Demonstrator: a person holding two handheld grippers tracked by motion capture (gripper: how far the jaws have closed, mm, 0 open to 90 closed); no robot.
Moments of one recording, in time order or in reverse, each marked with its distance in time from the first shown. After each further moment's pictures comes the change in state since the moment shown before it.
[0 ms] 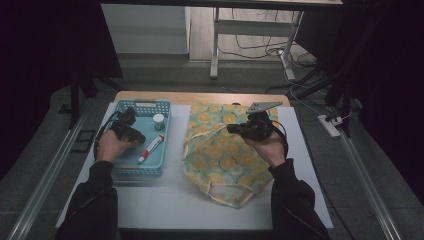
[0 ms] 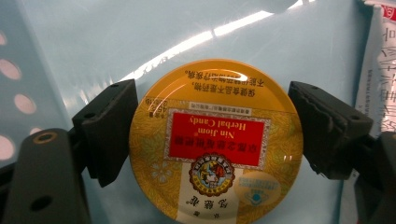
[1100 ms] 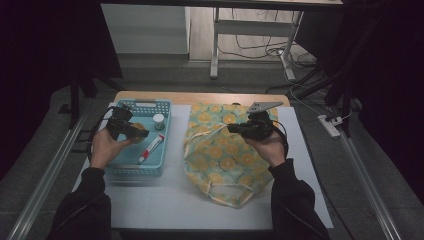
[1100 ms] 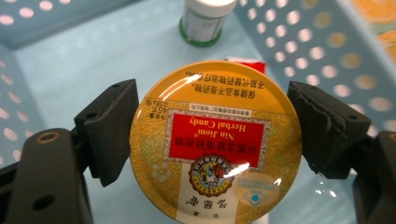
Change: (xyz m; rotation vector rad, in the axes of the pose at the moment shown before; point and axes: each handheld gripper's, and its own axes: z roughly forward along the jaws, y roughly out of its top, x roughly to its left) left arm -0.024 -0.019 -0.061 -0.270 -0.129 0.115; right arm -0.002 -0.001 0.000 -0.006 -0.008 0.005
